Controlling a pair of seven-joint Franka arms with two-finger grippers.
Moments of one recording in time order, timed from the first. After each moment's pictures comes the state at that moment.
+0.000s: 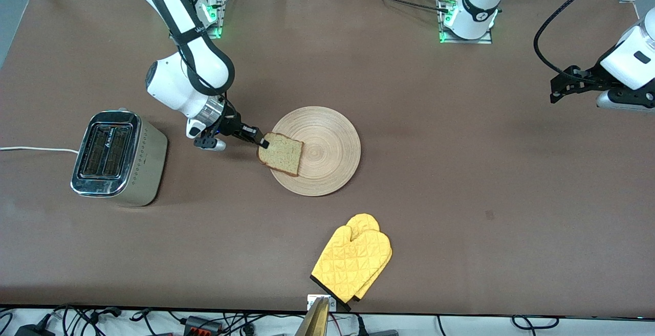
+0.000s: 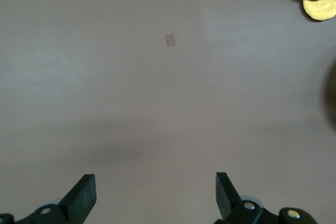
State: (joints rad) left arm -0.04 -0.06 0.04 -1.75 0.03 1.69 0.09; right arm 0.50 0.33 -0.03 -2.17 1.29 2.67 -0.39
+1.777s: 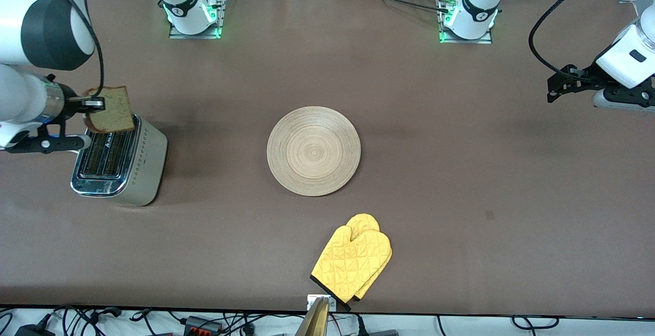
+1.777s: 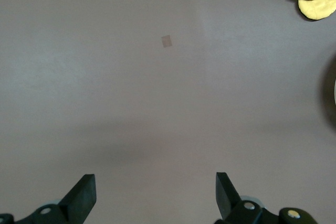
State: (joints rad) left arm -0.05 -0.06 0.03 -1.74 0.03 1.69 0.08; right arm 0.21 0.32 -0.18 -1.35 -0.18 1.33 -0.10
